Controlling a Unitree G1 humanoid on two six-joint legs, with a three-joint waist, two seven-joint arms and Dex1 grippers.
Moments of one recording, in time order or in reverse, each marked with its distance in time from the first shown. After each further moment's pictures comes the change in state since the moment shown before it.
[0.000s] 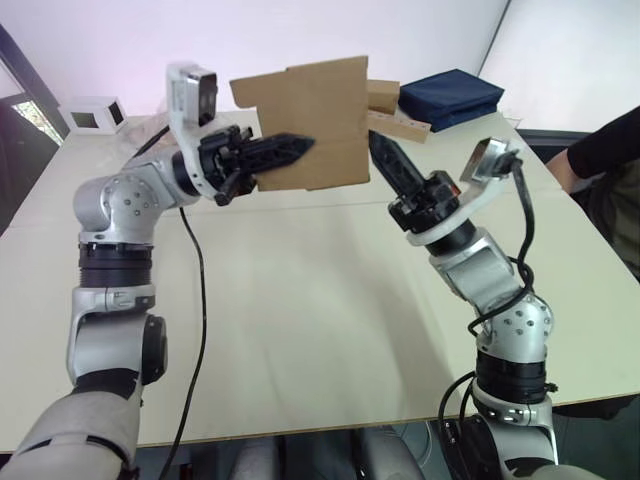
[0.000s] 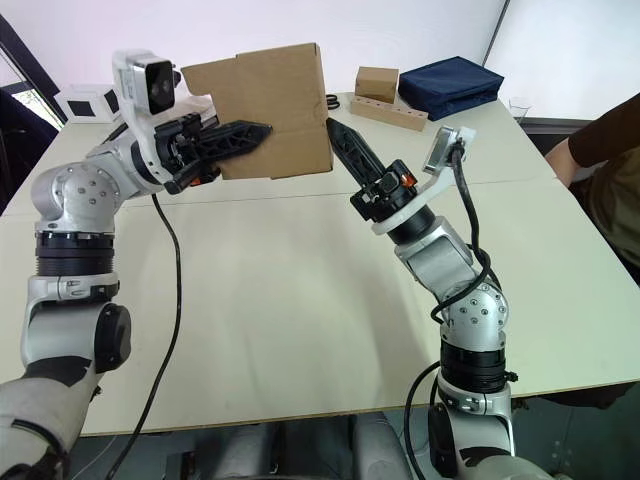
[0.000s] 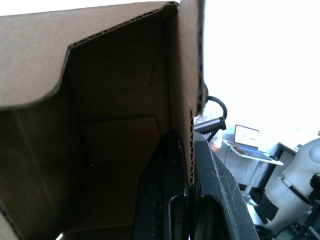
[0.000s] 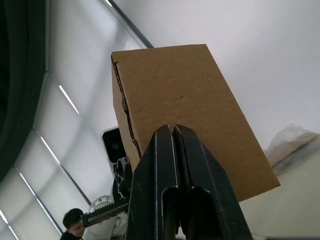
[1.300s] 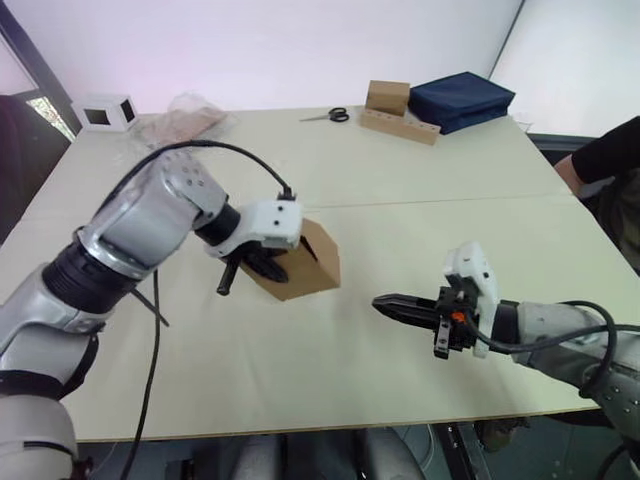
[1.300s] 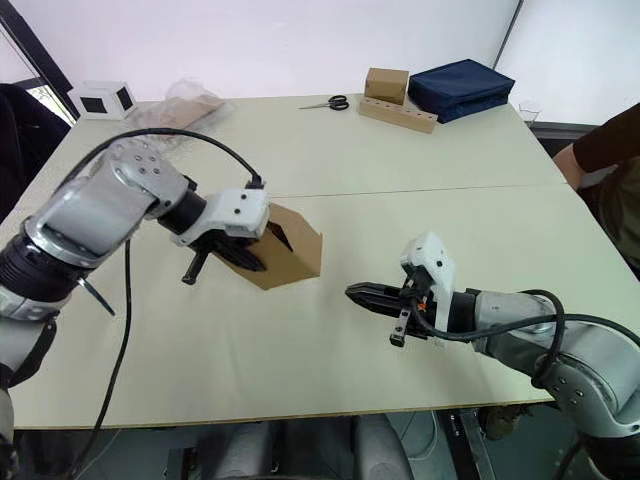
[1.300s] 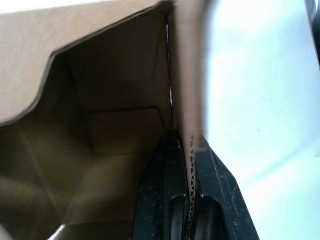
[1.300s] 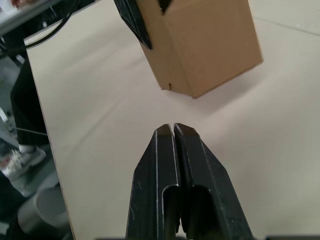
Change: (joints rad) left arm -0.091 0.368 -0.791 -0.449 0.726 -0.053 -0.224; right arm 0.394 -0.681 0.061 -0.359 -0.278 0.240 0.271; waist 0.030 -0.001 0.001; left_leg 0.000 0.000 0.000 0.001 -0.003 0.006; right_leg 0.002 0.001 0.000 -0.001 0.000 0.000
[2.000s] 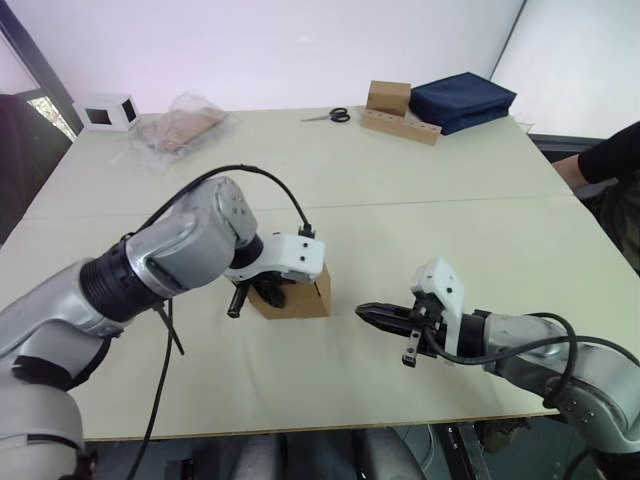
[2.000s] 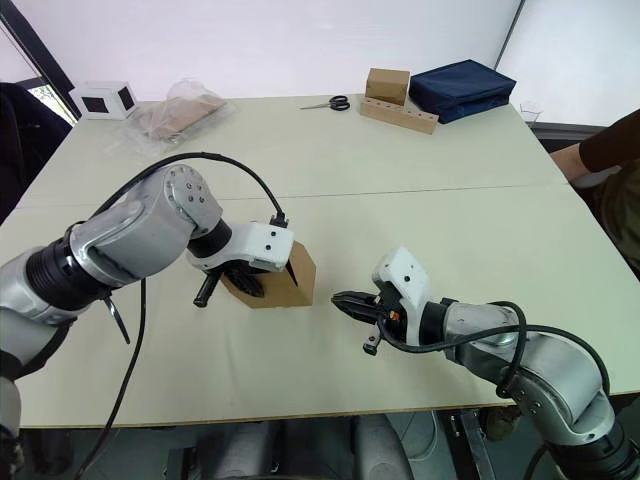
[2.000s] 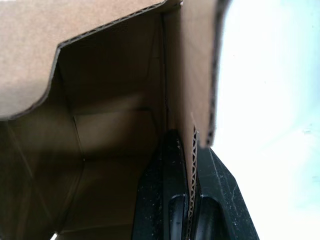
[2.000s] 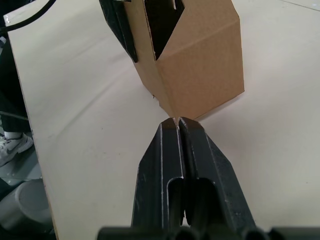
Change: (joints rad) left arm -0.057 -0.048 -0.180 -0.114 0.129 0.218 -0.035; right arm -0.004 0.121 0.111 -0.018 -0.176 0.005 -0.061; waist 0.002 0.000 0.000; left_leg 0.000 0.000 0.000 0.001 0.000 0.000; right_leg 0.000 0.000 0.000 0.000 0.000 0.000
